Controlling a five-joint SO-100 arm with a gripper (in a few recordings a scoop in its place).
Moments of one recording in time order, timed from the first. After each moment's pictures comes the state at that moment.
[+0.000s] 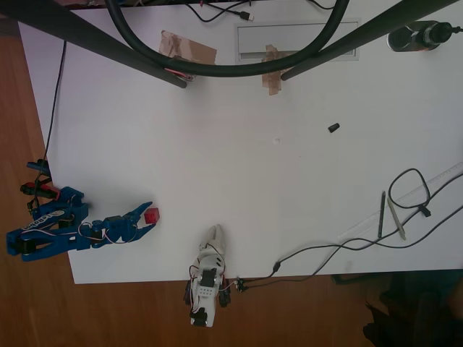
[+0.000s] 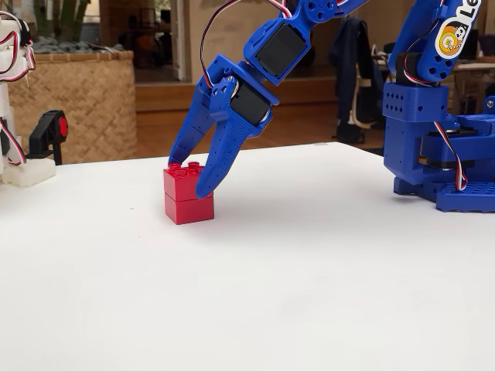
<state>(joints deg) 7.8 112.1 147.4 7.2 -98.9</state>
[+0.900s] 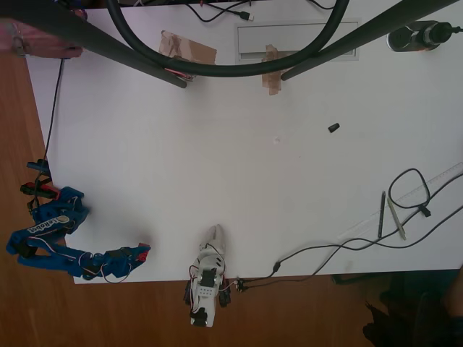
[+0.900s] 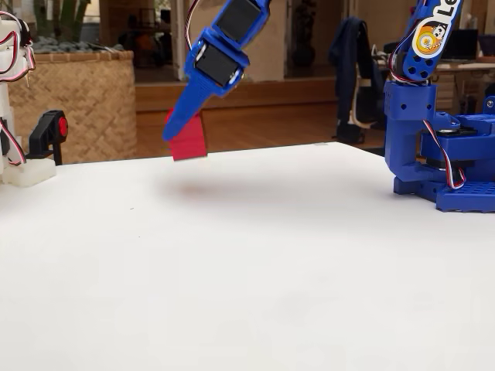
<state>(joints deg) 36.2 111.1 126.4 31.9 -94.0</state>
